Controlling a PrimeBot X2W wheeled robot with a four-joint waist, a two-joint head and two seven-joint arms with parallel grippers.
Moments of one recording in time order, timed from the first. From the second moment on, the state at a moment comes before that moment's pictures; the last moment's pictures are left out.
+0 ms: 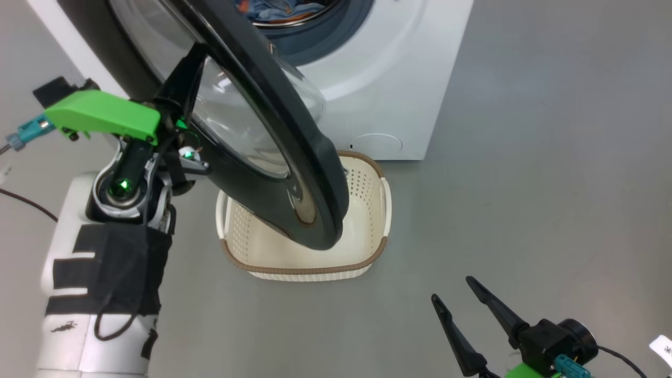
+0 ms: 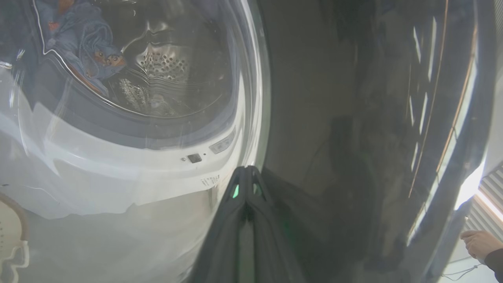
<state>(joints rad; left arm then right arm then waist) -0.85 0.03 -0.15 0.52 -1.59 -0.12 0.24 0.00 -0.16 0.26 0.11 0.17 0.13 -0.26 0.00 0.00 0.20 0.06</state>
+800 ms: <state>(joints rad) -0.97 0.05 -0.19 0.65 -1.52 -0.12 0.11 -0.05 -0.16 0.29 0.12 0.17 0.13 -0.26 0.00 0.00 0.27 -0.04</state>
